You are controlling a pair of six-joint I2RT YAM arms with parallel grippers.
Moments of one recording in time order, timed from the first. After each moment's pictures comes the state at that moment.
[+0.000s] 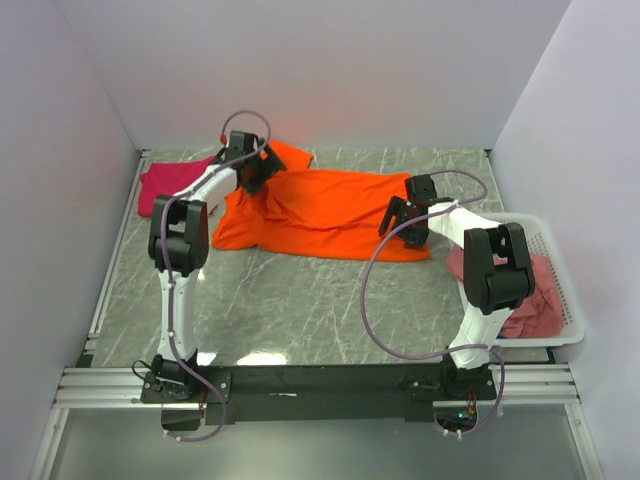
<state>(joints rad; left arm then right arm) -0.22 2.21 1.73 -0.29 0.09 -0.87 0.16 1.82 1.15 -0.40 -0.05 0.56</state>
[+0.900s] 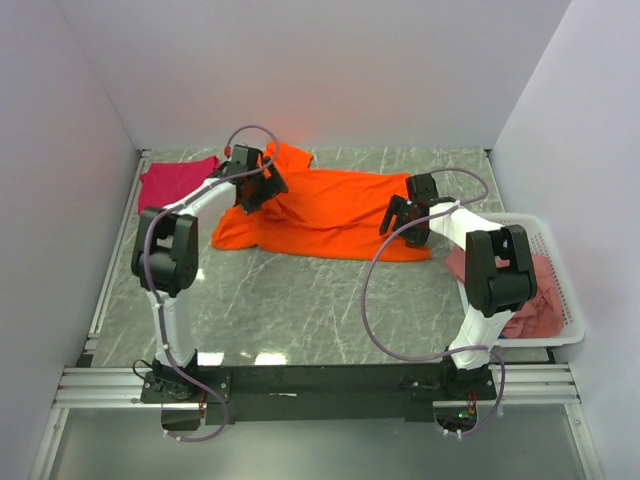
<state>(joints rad) -0.28 1.99 1.51 -0.31 0.02 -0.78 0.16 1.80 1.14 -0.40 -0.04 0.54</state>
